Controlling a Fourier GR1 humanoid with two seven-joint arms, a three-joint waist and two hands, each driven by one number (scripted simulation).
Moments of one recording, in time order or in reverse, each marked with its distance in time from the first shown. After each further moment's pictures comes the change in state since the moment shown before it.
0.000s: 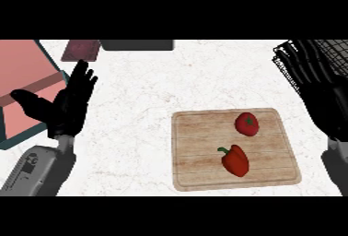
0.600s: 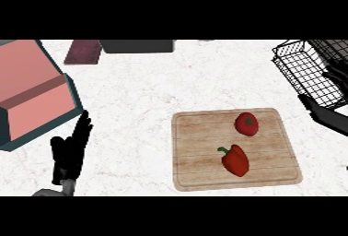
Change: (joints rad) left arm 0.283 0.011 -0.101 0.100 -0.147 0.034 -0.091; right arm 0.156 0.011 -0.204 0.095 0.157 -0.306 0.025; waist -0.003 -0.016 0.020
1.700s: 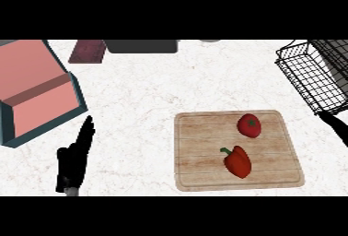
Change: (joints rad) left arm 0.051 -0.033 -0.008 -0.022 -0.071 -0.007 -0.043; right arm 0.364 -0.410 0.218 -0.655 0.406 0.200 0.657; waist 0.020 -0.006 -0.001
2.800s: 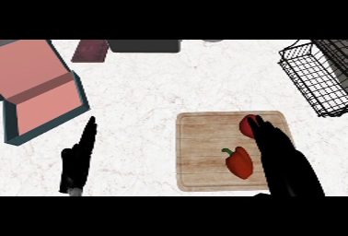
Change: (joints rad) left arm 0.011 -0.041 0.020 -0.009 -0.053 -0.019 0.015; right arm -0.353 0.353 0.496 0.168 0.561 0.209 0.492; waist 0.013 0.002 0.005
